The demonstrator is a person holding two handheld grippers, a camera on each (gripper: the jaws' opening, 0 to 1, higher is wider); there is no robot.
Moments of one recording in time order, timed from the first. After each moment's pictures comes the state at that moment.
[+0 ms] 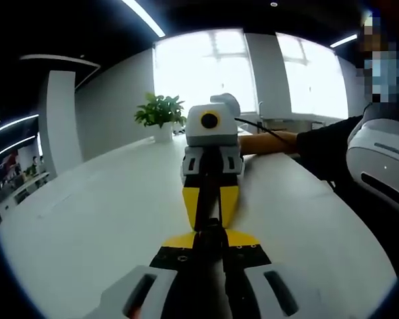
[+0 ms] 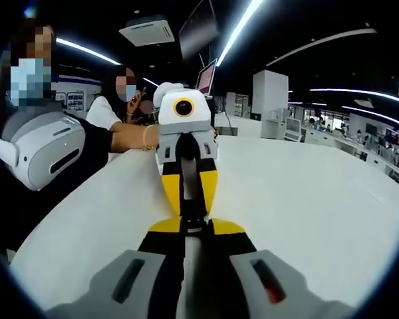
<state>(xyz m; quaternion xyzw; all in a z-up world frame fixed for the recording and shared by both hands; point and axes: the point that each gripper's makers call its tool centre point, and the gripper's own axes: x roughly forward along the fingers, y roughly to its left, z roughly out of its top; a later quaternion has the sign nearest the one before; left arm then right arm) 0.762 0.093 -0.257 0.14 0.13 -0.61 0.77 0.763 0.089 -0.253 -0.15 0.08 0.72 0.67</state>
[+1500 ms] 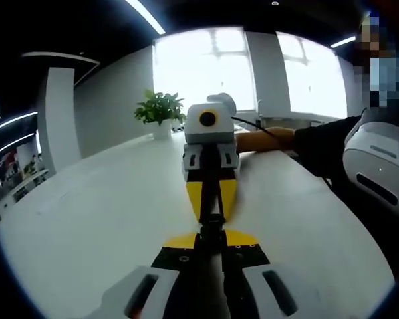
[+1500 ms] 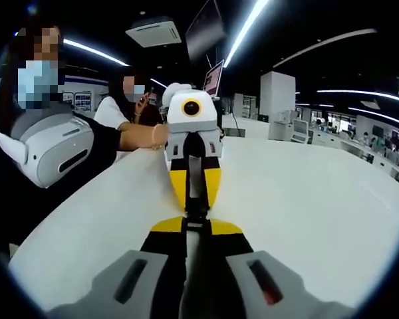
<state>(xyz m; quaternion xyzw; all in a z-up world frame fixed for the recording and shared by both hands) 0.763 0.099 -0.257 0.14 0.14 -0.61 0.77 0.762 0.084 -0.251 -0.14 0.07 0.74 0.65</state>
